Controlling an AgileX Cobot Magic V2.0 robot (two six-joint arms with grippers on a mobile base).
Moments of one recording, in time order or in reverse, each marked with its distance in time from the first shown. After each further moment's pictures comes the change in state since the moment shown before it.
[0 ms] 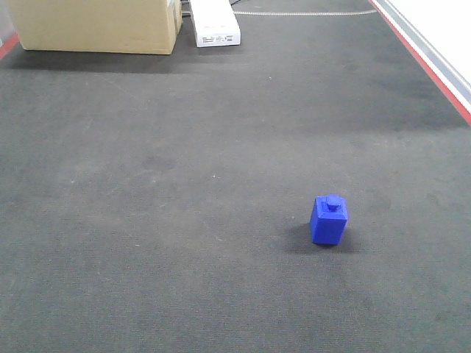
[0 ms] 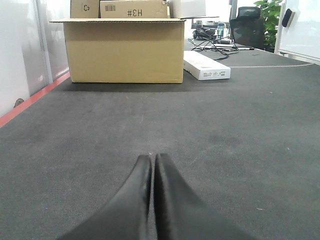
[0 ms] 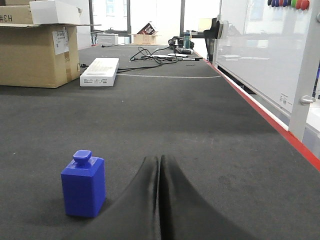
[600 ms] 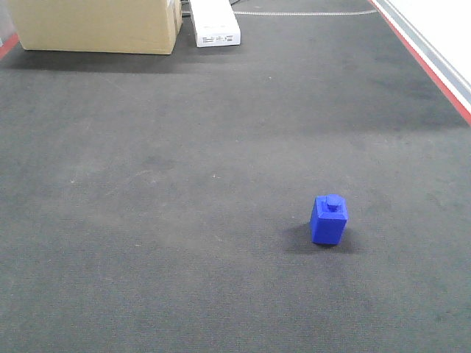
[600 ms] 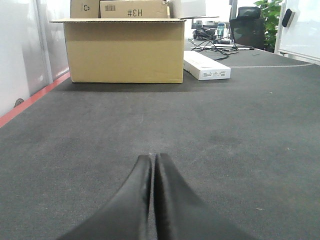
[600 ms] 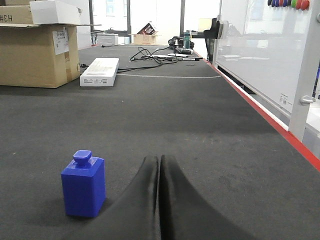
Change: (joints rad) left arm 0.000 0.000 0.000 0.000 0.000 0.000; right arm 0.000 0.000 0.000 0.000 0.000 0.000
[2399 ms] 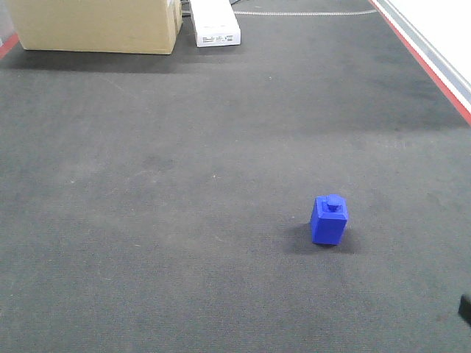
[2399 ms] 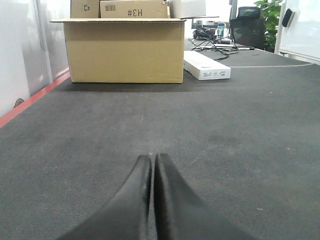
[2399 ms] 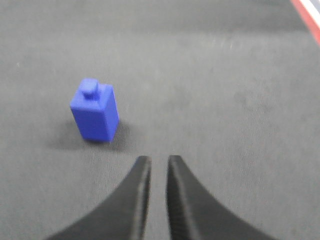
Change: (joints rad) left arm 0.000 0.000 0.000 0.000 0.000 0.000; right arm 0.000 0.496 -0.433 0.026 0.417 0.000
